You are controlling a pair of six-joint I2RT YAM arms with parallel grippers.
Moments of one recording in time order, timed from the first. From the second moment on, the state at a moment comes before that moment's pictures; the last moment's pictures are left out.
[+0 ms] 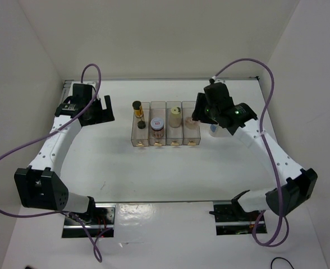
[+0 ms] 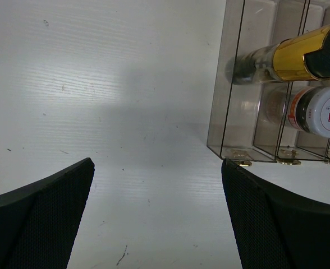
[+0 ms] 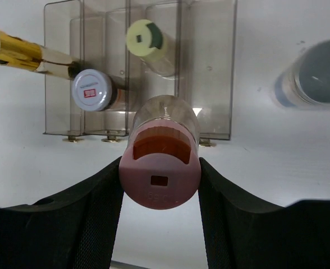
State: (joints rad) left arm -0.06 1.40 1.30 -0.75 0.01 -0.26; right arm 0.49 1.32 1.38 -0.80 0.21 0.56
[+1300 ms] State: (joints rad) left arm -0.06 1.42 1.30 -0.75 0.01 -0.26; right arm 0.63 1.80 1.51 -0.64 0.25 0.44
